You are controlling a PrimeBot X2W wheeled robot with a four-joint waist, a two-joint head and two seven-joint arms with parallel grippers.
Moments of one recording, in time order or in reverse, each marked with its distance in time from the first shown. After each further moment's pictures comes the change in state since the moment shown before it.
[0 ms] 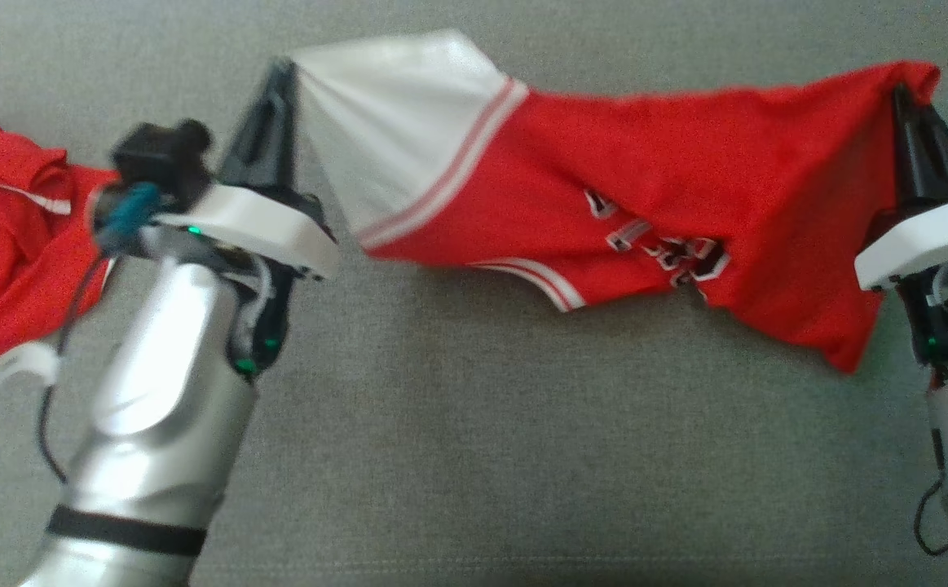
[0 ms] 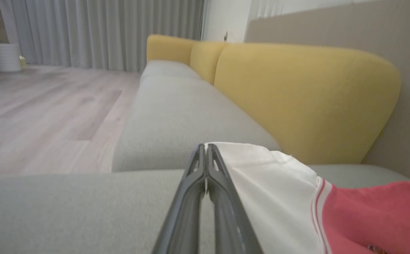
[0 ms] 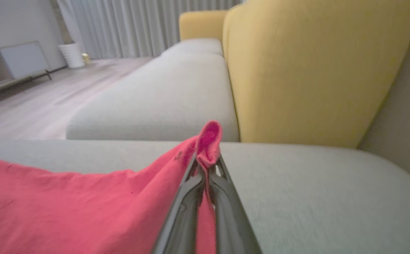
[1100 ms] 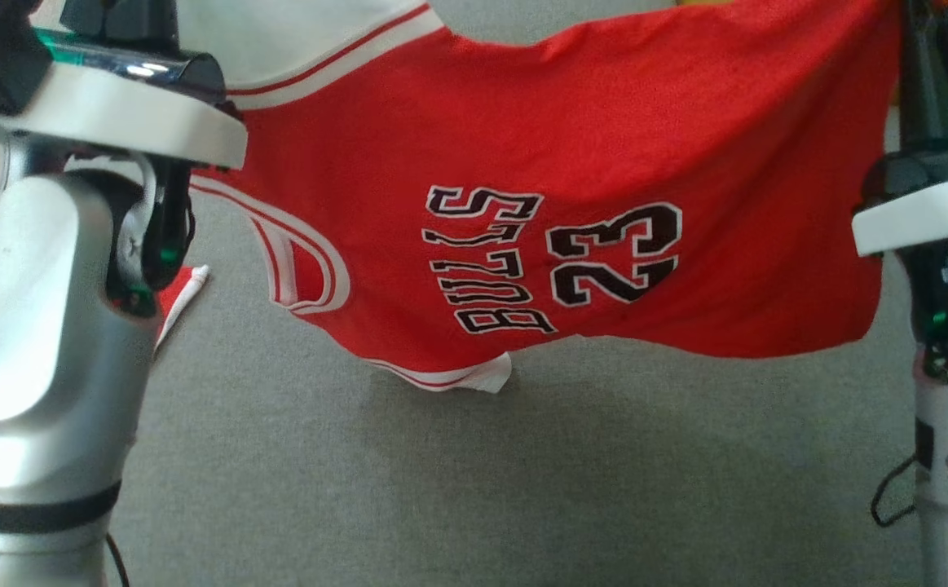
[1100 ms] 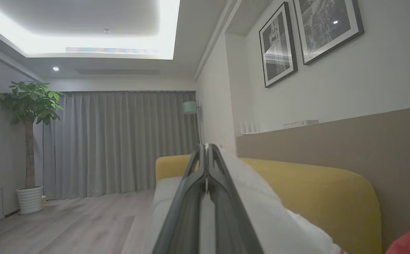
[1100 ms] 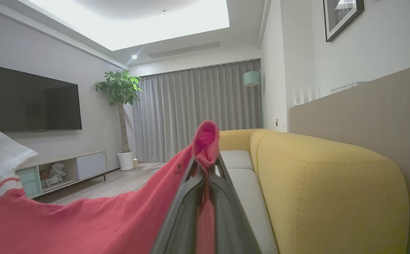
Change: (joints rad) left arm -0.073 0.128 0.092 -0.413 0.068 0.058 0.160; right arm 0.037 0.122 -0.028 -0.463 0.061 0.000 0.186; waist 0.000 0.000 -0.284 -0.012
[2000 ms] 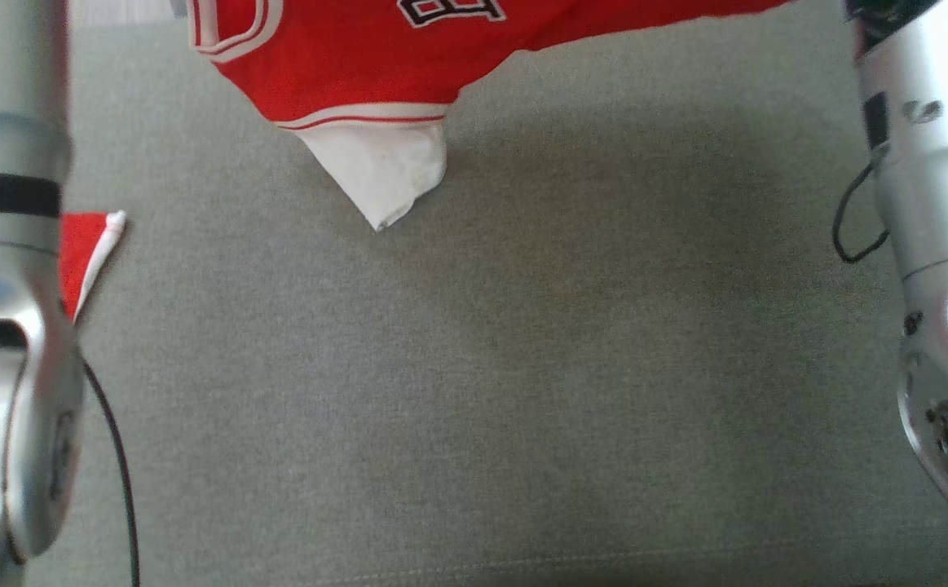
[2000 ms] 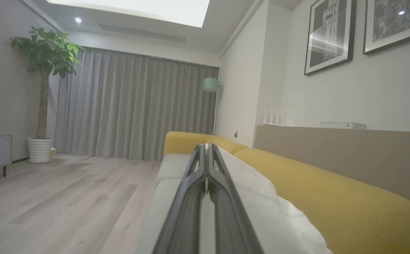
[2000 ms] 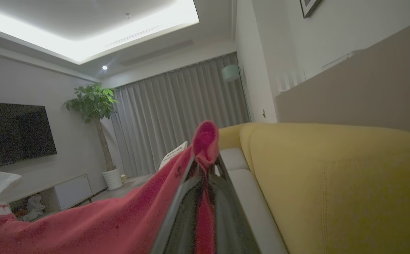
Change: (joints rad) left arm -0.673 -0.106 0.079 0.827 -0.027 -0.098 -0.167; right arm -0.830 0.076 0.105 1.030 0.038 0.000 -0.428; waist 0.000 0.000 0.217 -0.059
